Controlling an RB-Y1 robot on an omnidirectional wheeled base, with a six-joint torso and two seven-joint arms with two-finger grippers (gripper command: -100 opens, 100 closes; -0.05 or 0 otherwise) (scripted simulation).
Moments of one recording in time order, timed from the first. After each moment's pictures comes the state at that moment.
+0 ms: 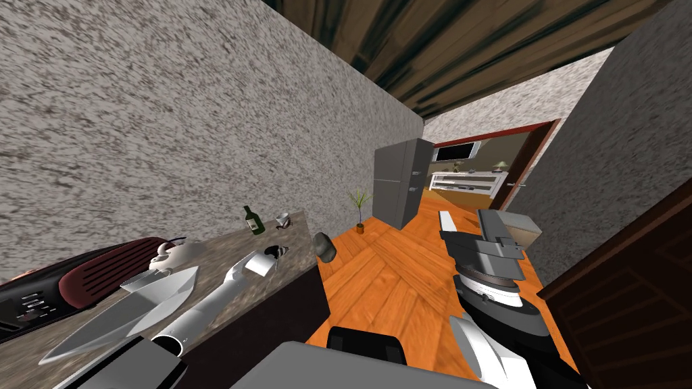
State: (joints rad) left arm -0.11 0.89 -0.14 -1.21 0.25 0.67 -0.68; right arm 0.48 -0.01 -0.02 -2.36 0.06 -0.65 -0.06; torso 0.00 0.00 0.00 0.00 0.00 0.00
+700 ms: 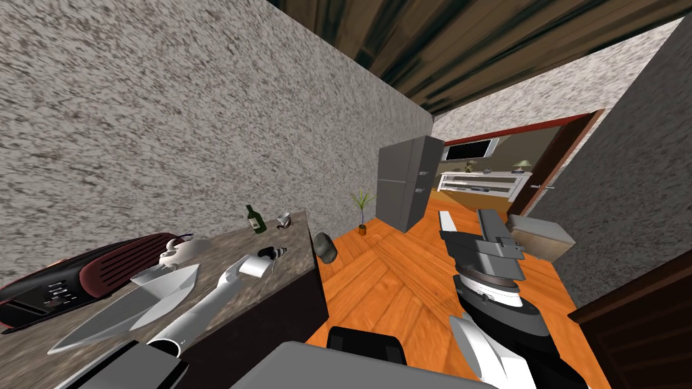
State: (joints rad) left arm -0.10 0.88 -0.09 -1.14 0.34 0.58 -0.85; right arm 0.48 -0.01 -0.02 -2.36 0.06 -0.65 -0.06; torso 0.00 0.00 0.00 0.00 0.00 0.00
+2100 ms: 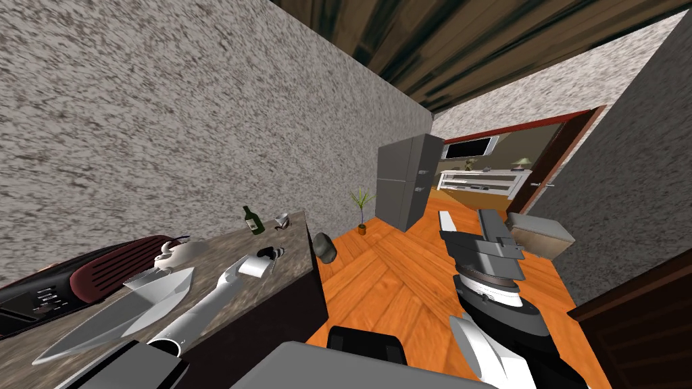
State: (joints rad) left arm -0.10 0.87 -0.09 -1.13 0.35 0.56 -0.87; right arm 0.48 -0.01 -0.02 -2.36 0.06 -0.65 -0.06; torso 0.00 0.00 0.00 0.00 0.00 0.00
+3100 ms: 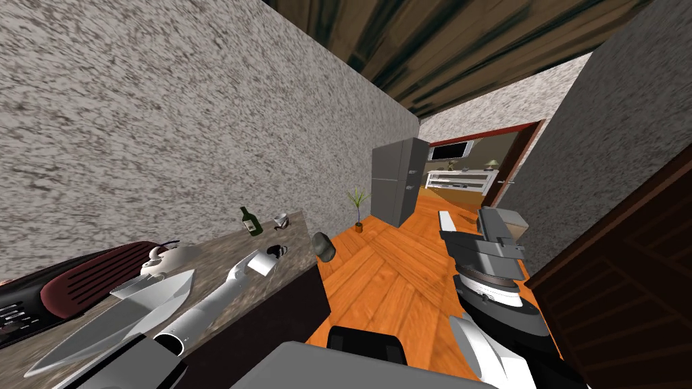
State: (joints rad) left arm -0.11 0.89 -0.17 -1.24 0.22 0.70 -0.63; right arm 0.48 -0.01 -0.02 -2.36 0.06 -0.65 -0.06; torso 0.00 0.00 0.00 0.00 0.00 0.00
